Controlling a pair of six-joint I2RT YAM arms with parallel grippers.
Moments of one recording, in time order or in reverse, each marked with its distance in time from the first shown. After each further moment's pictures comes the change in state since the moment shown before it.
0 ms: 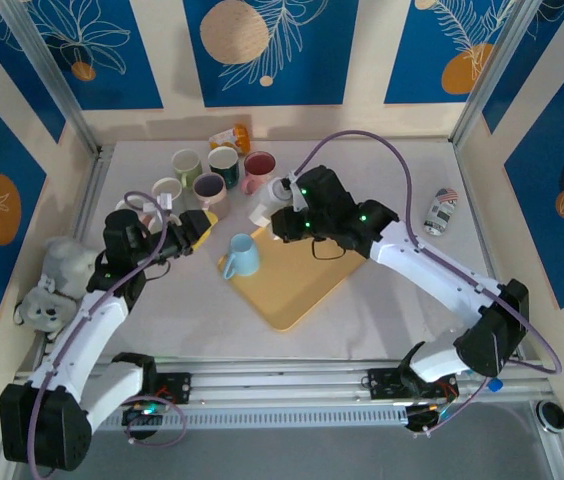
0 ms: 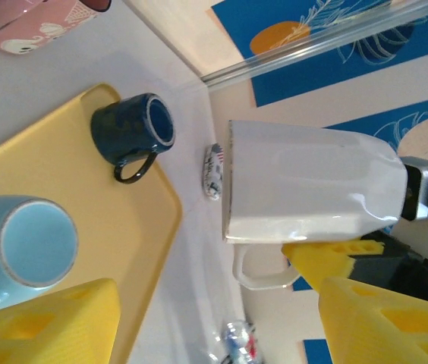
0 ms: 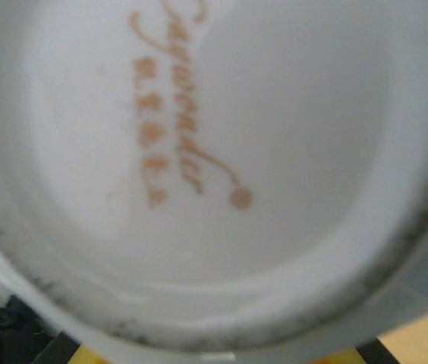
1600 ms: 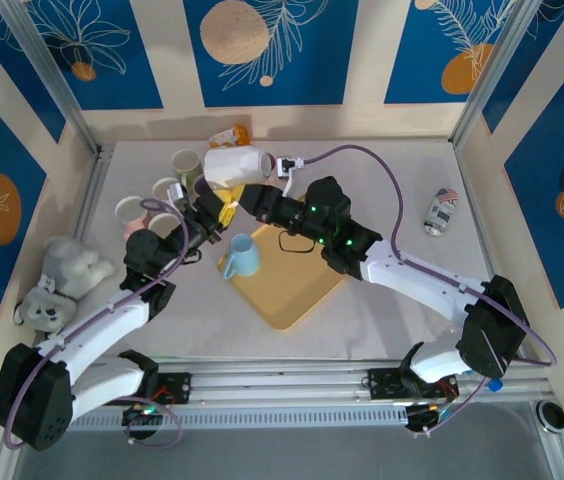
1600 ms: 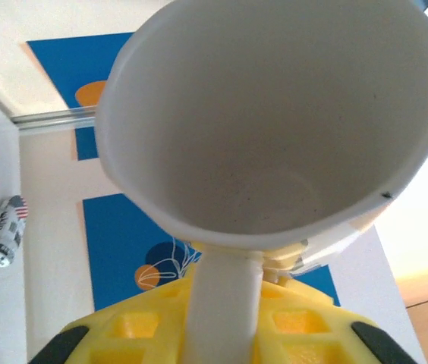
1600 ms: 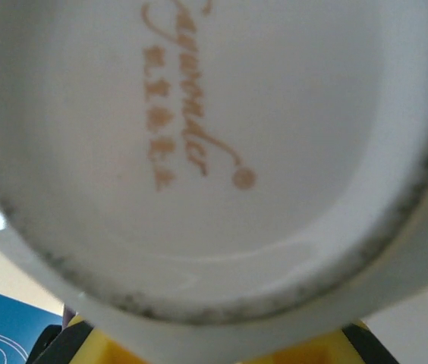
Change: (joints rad) left arm -0.316 0.109 -0.085 0.764 -0.412 -0.573; right arm 0.068 -0.006 -0.251 0.942 -0.103 0.537
